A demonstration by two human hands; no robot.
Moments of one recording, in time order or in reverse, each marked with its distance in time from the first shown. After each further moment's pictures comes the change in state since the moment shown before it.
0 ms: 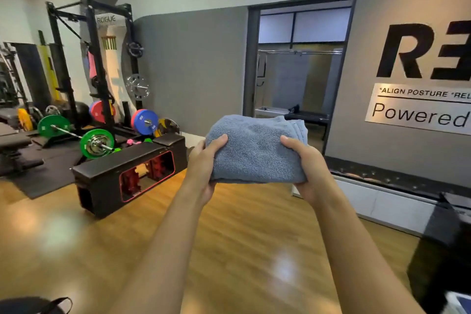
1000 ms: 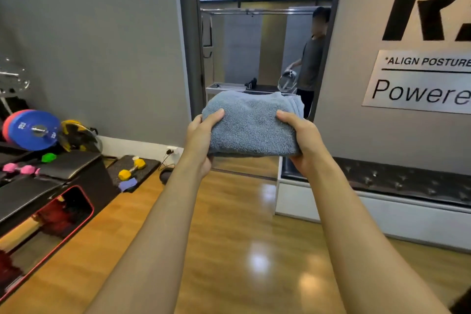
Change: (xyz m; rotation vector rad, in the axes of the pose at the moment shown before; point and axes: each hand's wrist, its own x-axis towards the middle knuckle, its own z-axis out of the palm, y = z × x) left_hand 0.843 -0.214 0.131 -0.006 -0.174 -0.112; right_hand 0.826 0.102 -0.143 -0.026 0.277 -0.078
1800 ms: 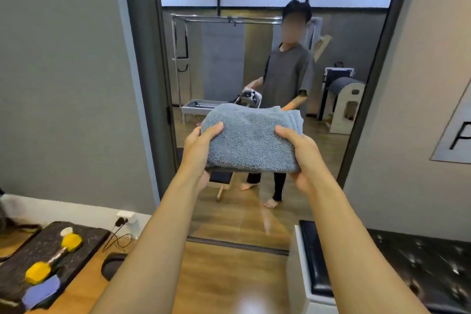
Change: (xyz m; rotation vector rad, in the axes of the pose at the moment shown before) left_hand 0.745 -0.130 0.032 -0.033 -0.098 -0.033; right_hand 0.711 0.110 0.033 -0.059 0.111 -0.030
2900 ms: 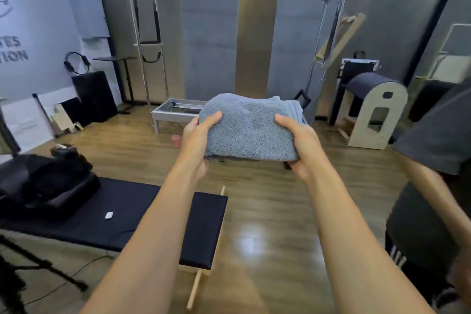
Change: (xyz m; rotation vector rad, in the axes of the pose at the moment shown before) left_hand 0.973 -0.201 0.119 -0.004 0.006 -0.037; right_hand 0.991 0.103 -0.008 -0.028 0.034 0.024
